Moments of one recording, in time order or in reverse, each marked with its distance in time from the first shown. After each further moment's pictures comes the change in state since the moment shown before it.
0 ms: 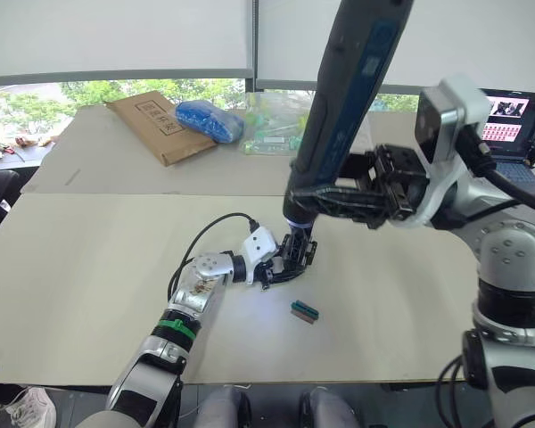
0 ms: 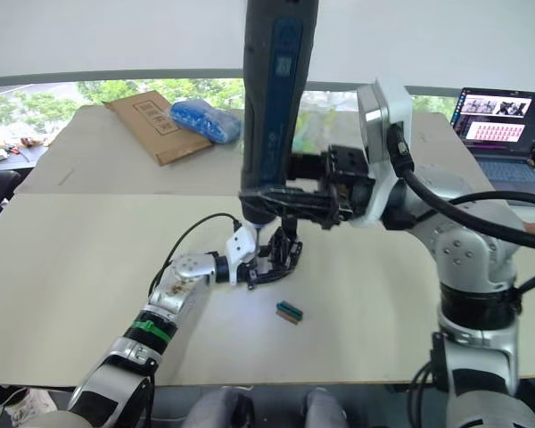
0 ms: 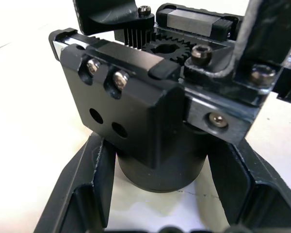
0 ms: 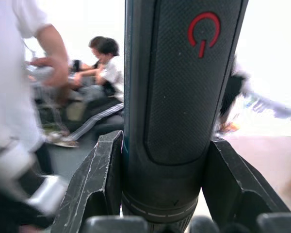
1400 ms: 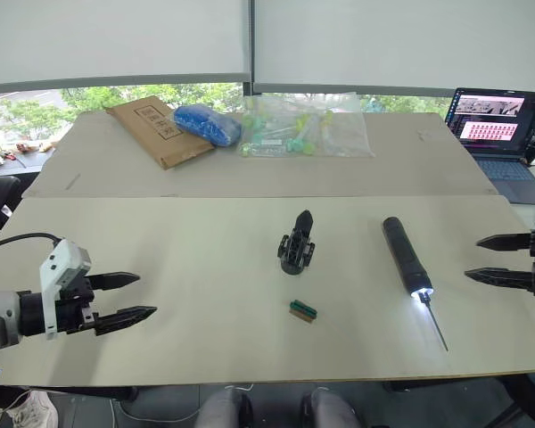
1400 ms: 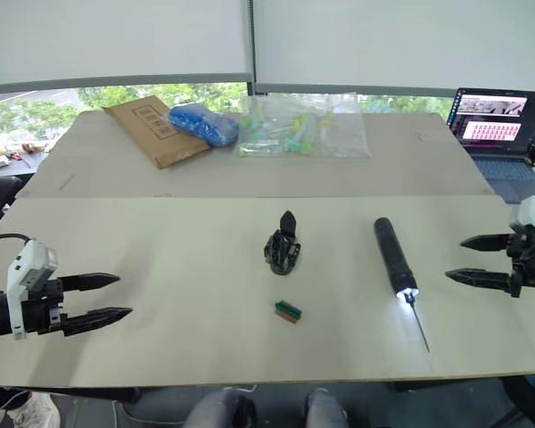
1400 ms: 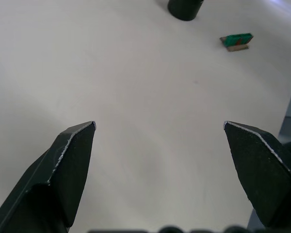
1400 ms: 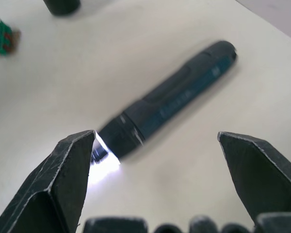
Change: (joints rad) left arm 0.730 0.770 0.728 -0.710 -0.495 0.592 -0.248; right arm 0.265 -0.523 0.012 1.130 -0.726 -0.832 0.582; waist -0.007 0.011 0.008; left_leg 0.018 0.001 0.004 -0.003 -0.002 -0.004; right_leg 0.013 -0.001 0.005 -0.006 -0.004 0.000
